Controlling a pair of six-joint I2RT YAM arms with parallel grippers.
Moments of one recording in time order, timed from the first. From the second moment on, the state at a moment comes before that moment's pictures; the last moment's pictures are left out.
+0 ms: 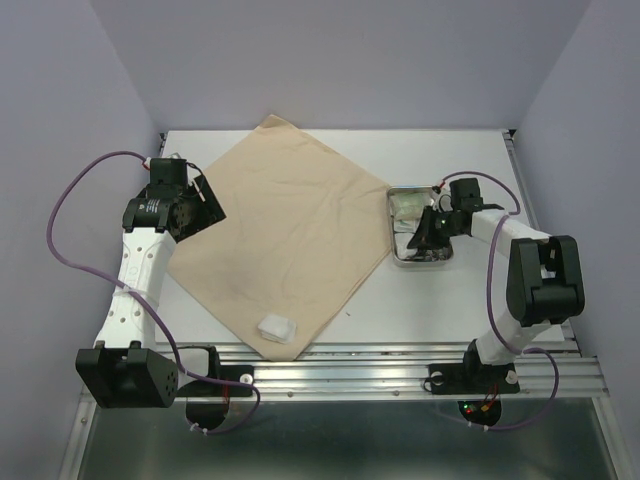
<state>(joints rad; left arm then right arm) -0.02 1.20 1.25 -0.94 -0.07 -0.46 0.05 1.66 0.99 -0.41 -0.52 0.28</state>
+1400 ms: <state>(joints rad) -0.02 1.21 1.25 -0.93 -0.05 -0.46 0.15 1.60 0.94 -0.43 -0.33 0.33</state>
